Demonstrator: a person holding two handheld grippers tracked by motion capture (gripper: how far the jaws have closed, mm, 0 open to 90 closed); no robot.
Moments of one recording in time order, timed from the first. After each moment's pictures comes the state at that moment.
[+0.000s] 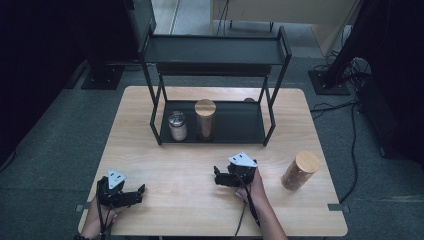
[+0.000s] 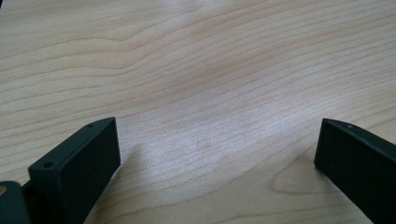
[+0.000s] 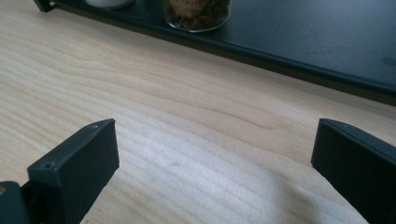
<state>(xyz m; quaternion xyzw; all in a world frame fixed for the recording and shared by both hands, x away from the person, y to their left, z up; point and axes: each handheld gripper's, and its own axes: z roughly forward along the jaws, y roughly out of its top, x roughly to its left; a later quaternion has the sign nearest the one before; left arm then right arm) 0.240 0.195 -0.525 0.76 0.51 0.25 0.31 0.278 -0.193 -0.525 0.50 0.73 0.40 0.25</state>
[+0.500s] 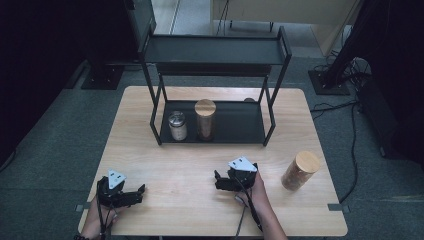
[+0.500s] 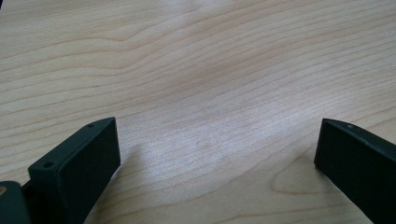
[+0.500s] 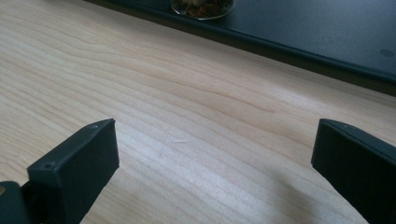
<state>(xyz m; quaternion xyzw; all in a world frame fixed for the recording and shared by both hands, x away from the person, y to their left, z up) 0.240 0.195 -0.525 0.76 0.51 0.25 0.31 0.266 -0.193 -0.526 0.49 0.74 0.39 0.25</state>
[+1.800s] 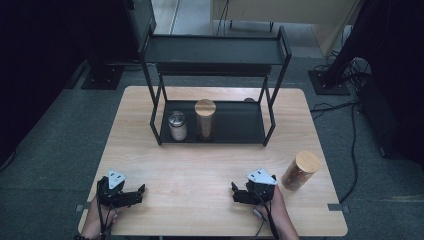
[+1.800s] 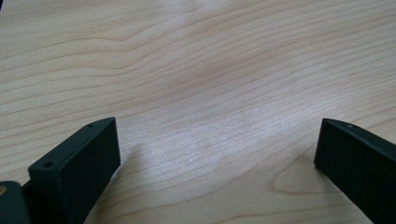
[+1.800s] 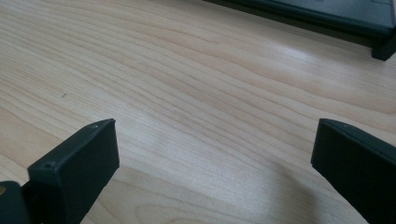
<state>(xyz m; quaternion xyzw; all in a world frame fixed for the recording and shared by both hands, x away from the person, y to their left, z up) 0.240 0.195 -0.525 0.76 0.51 0.25 0.31 0.227 -0.241 -0.529 0.50 0.74 0.36 0.26</state>
